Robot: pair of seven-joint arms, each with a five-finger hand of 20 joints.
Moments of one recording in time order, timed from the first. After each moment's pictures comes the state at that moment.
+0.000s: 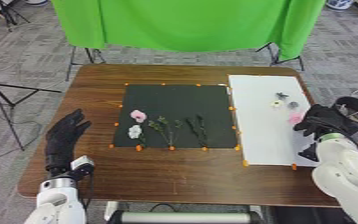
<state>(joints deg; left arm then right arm) 117.1 -61.6 -86.9 -106.8 46.8 21.3 26.5 -95.5 -36.6 72.7 -100.4 -119.9 11.2 37.1</state>
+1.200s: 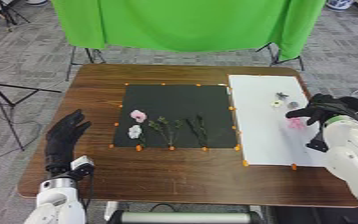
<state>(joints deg) 117.1 -61.6 -87.0 -106.8 46.7 21.3 26.3 -91.1 -36.0 76.5 -103.4 -118.4 -7.3 39.2</state>
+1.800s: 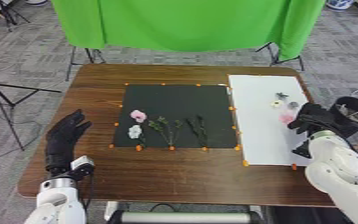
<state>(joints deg) 117.1 -61.6 -87.0 -106.8 46.6 21.4 26.2 -90.2 -36.6 66.9 -98.1 -119.9 11.6 36.8</state>
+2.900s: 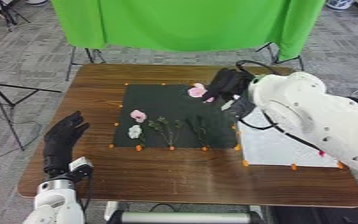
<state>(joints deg) 118.1 -61.1 -87.3 -107.6 46.2 22.2 25.7 -43.0 -43.2 33.5 -100.5 -58.7 -3.5 33.4</state>
